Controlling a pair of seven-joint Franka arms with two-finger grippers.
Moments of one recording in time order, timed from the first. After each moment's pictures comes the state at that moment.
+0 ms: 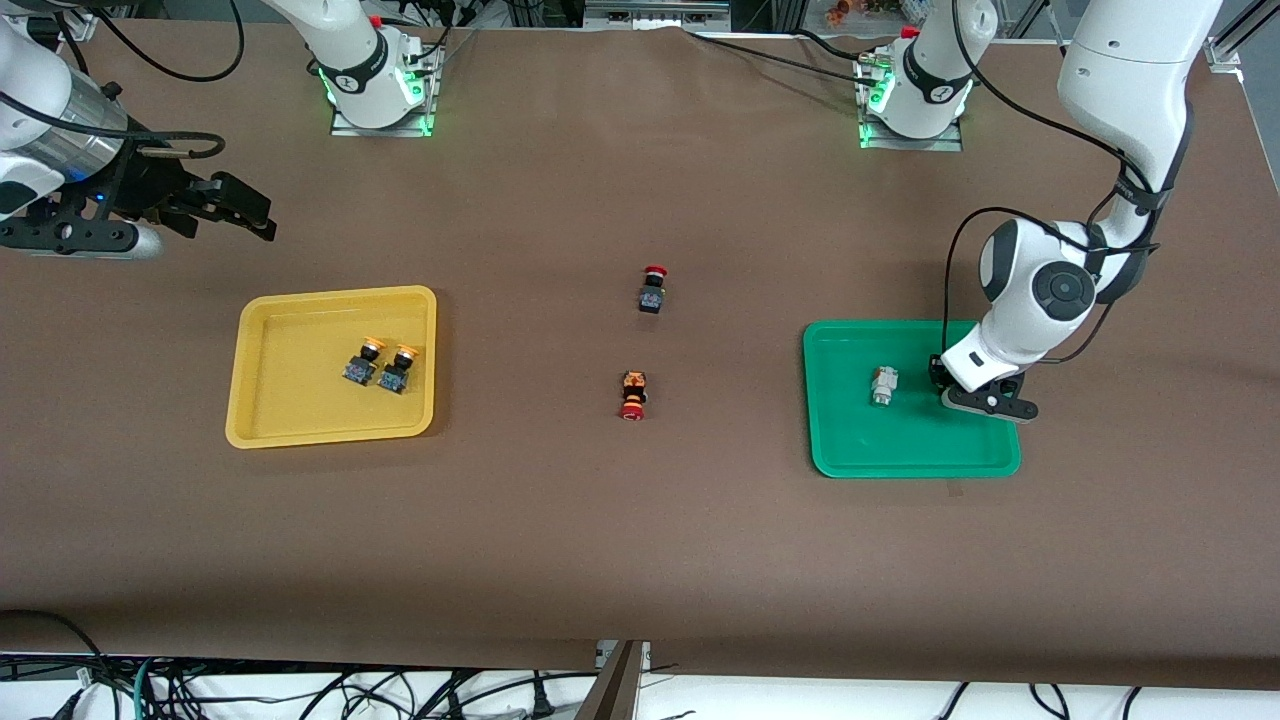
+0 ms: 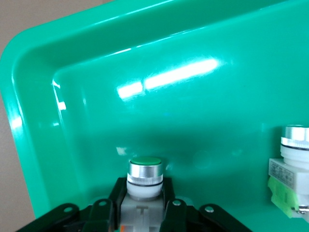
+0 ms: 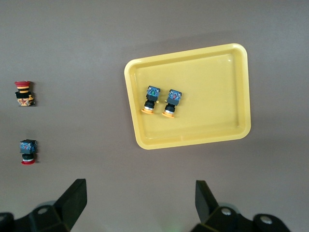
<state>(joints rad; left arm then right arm) -0.04 0.46 0.03 -2.19 0.09 2.71 0.11 0.17 -0.02 -0.04 -1.66 0.08 1.59 0.19</state>
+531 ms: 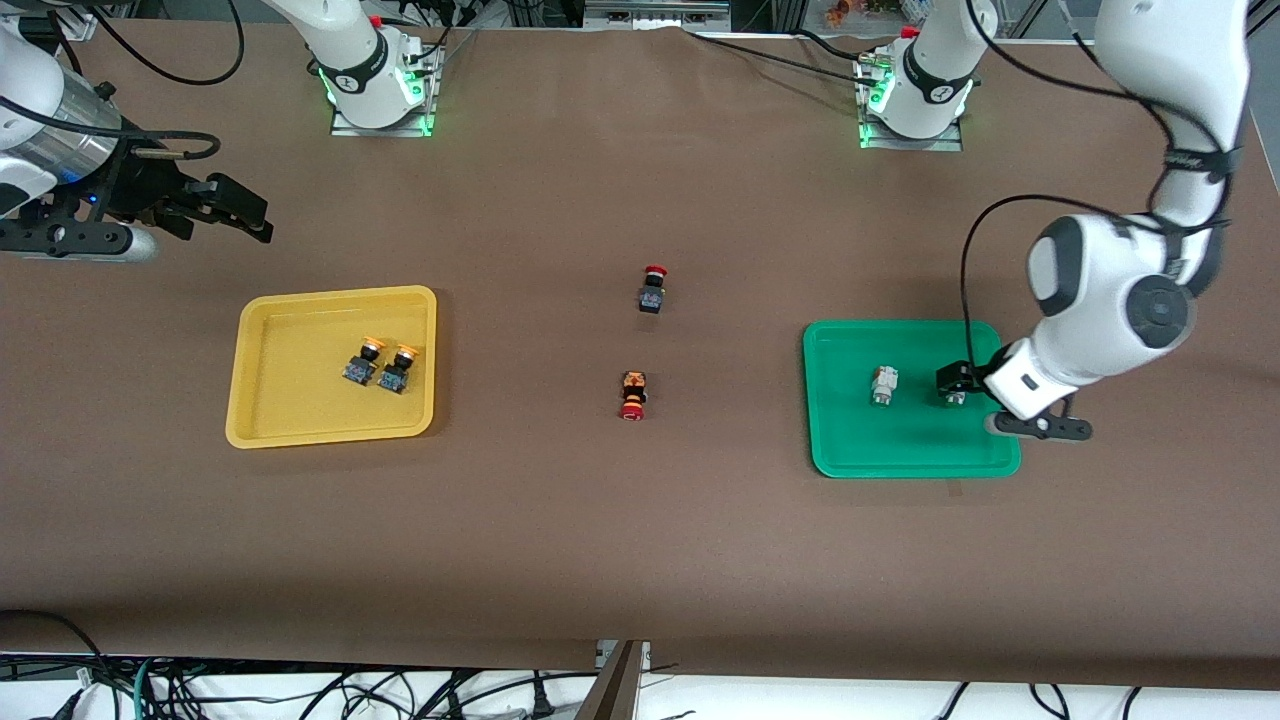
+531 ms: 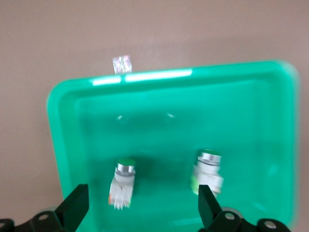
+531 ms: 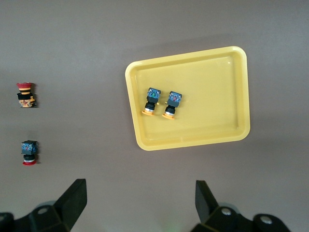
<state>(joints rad) -0.05 0.37 0.02 -1.81 -0.10 2.12 0.08 0.17 -0.01 -0.04 -1.64 0.08 1.58 0.19</state>
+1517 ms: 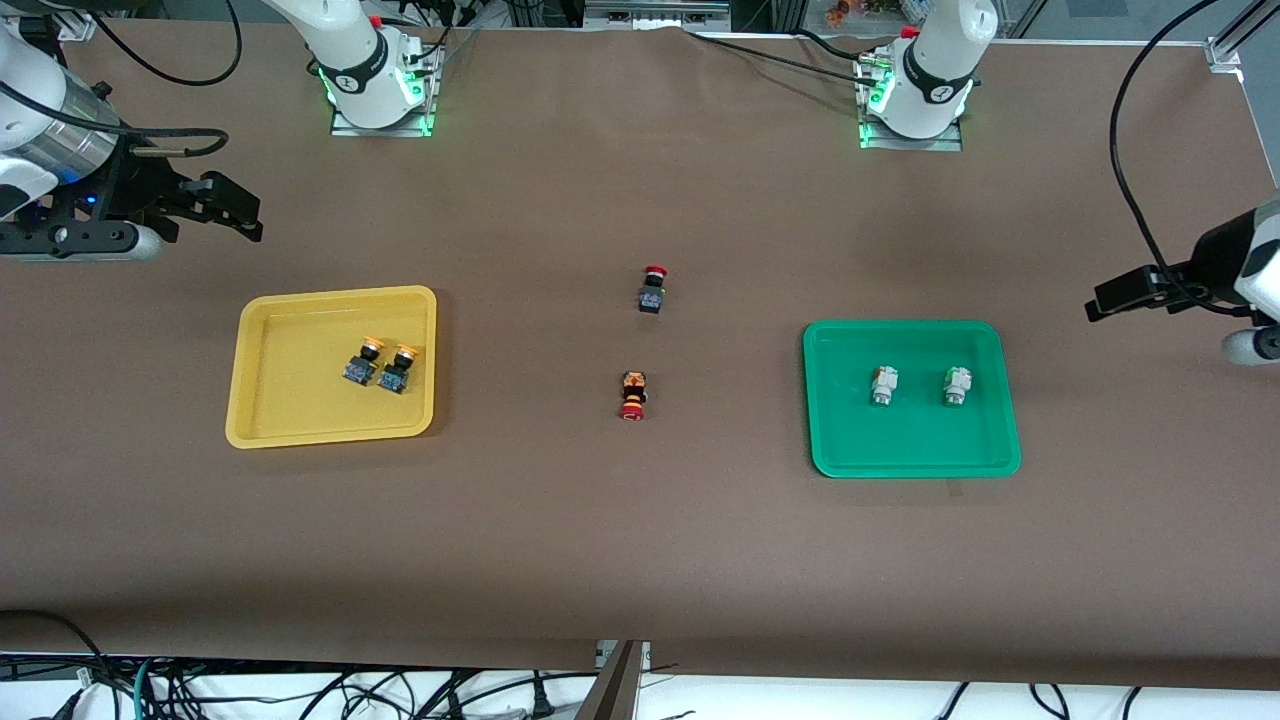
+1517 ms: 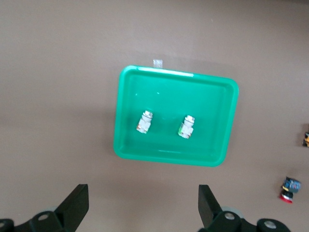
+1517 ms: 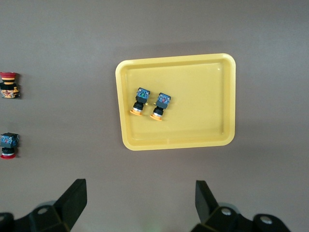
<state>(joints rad) -0.07 0.20 0.12 -1.44 -0.10 1.53 -0.09 0.17 -0.01 -0.04 -1.63 0.02 1.57 0.12</state>
